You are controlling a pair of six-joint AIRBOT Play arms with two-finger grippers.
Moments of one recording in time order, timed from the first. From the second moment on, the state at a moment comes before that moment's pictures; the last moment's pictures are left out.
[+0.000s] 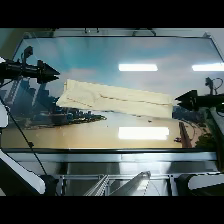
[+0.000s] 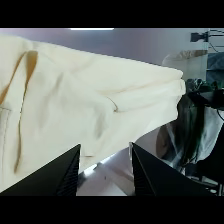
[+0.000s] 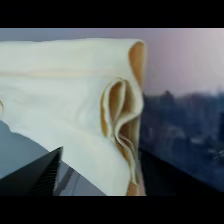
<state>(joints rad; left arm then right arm) 0.34 -2.08 2.01 0.55 -1.62 -1.26 -0.58 -1.71 1.15 -0.60 1.32 0.94</state>
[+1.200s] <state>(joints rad) -0.33 -2.14 1.93 0.71 -1.21 -1.28 -0.40 -1.79 1.41 -0.50 1.45 1.06</state>
